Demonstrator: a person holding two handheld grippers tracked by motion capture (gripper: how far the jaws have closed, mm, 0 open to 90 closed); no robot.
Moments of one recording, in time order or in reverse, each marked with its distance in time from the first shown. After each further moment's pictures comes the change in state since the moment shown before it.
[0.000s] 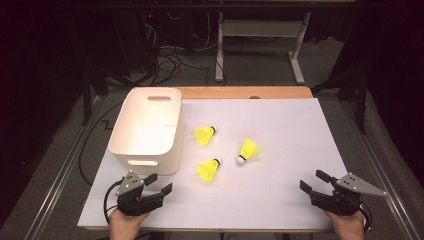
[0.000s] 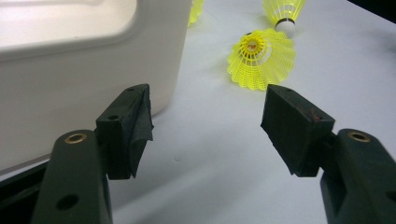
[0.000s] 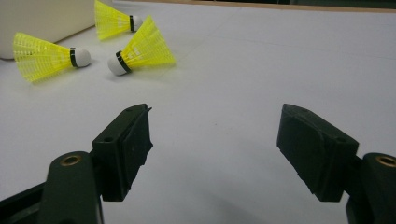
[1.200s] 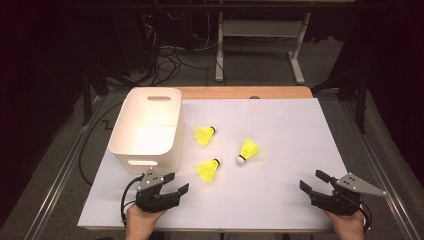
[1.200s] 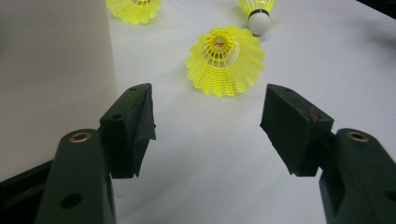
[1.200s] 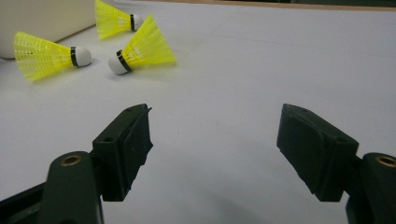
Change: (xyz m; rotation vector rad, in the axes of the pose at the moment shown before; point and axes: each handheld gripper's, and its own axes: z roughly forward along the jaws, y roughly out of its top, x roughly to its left) left arm -0.023 0.012 0.031 0.044 -0.057 0.034; right arm 0.000 0.000 0.001 0.003 0.006 0.004
